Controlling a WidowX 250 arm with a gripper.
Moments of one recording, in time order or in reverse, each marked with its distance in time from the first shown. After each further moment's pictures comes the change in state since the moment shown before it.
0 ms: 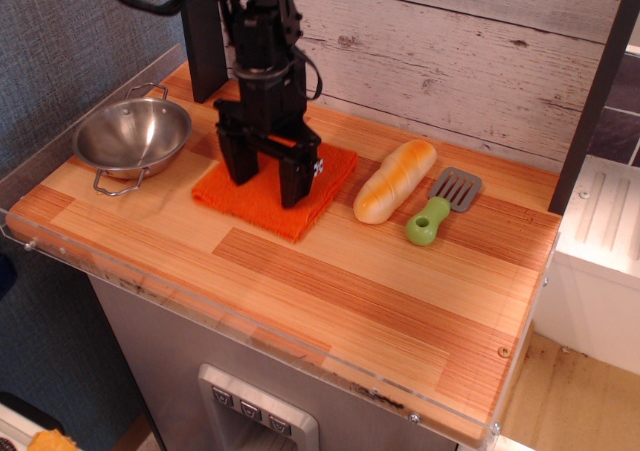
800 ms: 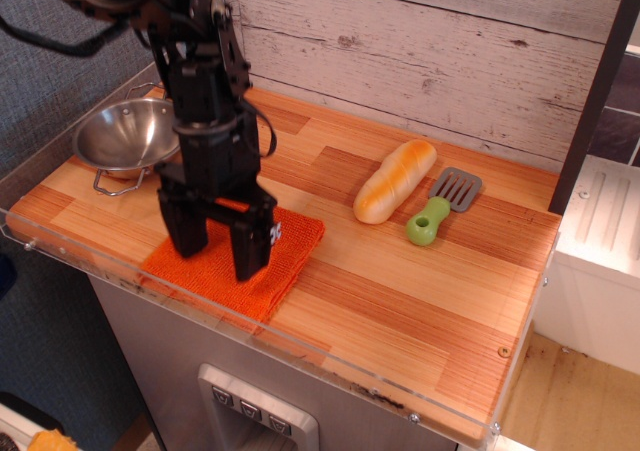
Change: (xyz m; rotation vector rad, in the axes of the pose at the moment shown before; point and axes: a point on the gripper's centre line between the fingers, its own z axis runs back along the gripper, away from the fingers) arm -0.069 -0.019 0.010 -0.040 0.032 0.051
